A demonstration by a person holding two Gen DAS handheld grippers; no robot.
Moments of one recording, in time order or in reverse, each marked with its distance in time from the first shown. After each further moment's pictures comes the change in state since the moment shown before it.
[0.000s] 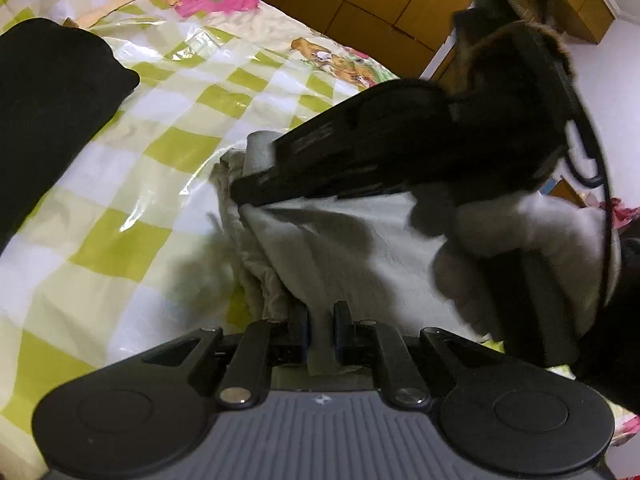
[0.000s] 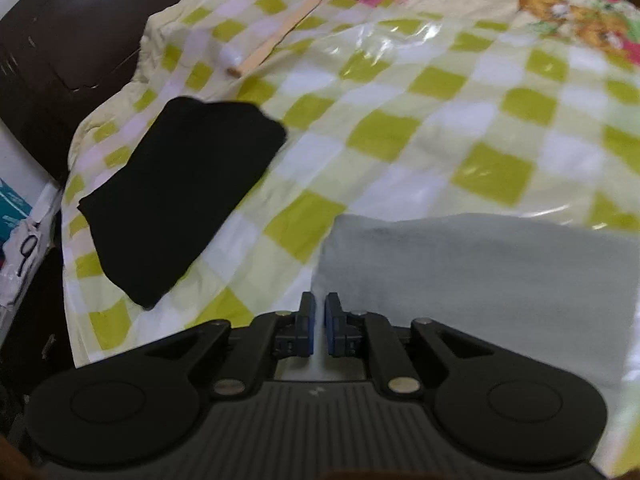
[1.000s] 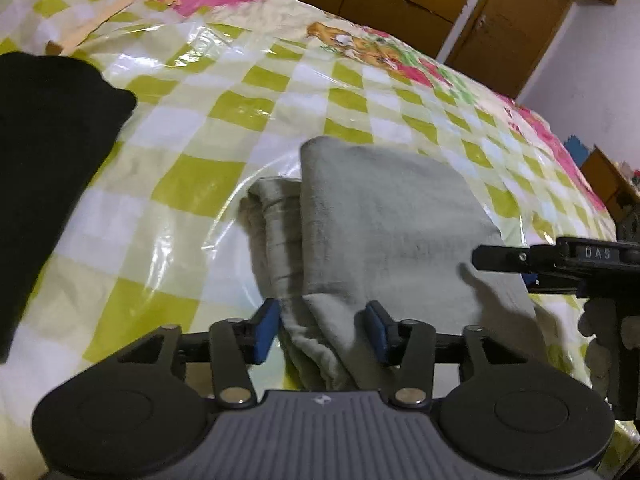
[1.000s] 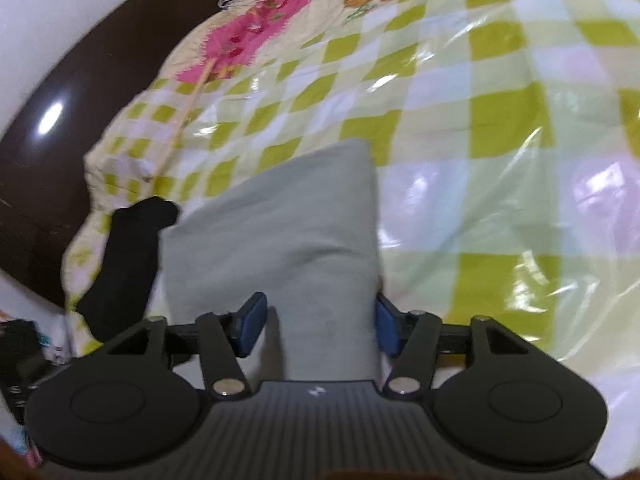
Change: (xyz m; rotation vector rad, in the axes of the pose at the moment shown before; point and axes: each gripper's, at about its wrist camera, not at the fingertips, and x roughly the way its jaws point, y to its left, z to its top) left arm 0.044 0.012 0.040 0.084 0.073 0.111; right arm -0.087 -0.141 -0.091 0.395 -0.211 0.048
